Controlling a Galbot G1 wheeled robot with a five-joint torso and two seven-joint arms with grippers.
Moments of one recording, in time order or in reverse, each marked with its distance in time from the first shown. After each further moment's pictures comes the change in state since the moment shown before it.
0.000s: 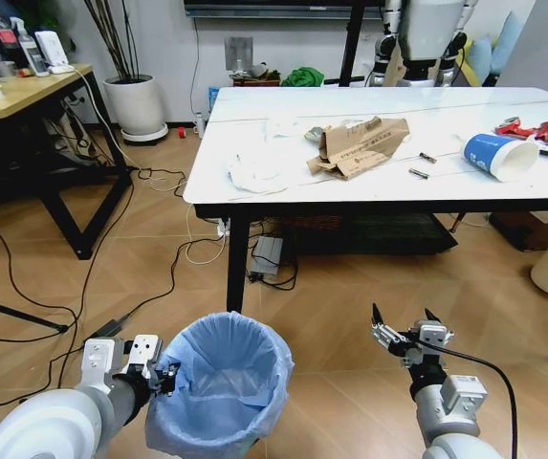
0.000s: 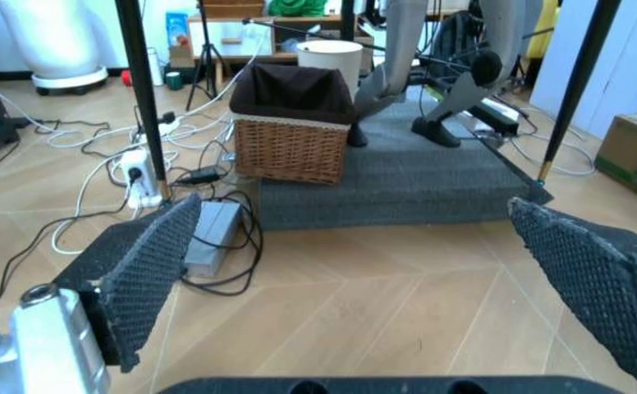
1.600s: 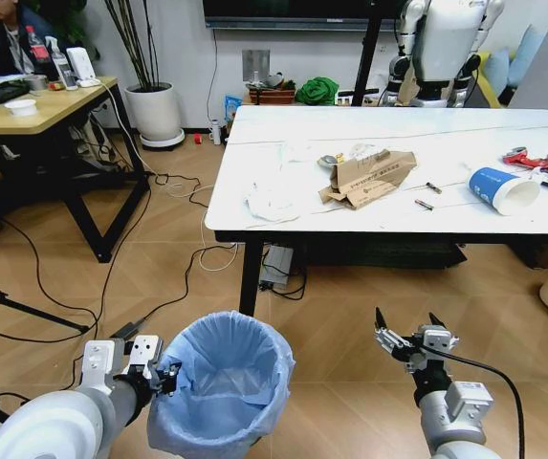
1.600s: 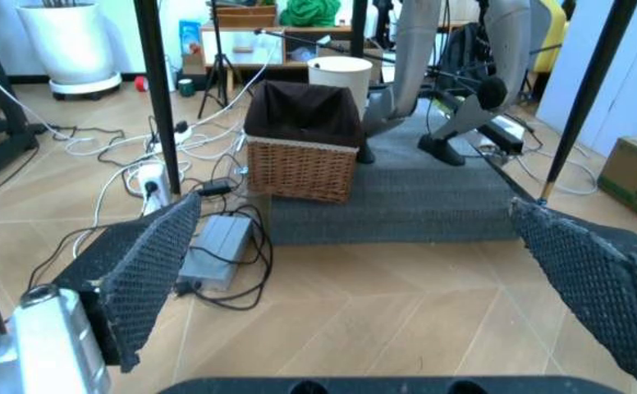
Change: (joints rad) left arm 0.006 -0.029 -0.001 0.000 0.016 0.000 -0.001; right arm -0.034 0.000 0.008 0.021 0.000 0.006 0.004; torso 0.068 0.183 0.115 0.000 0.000
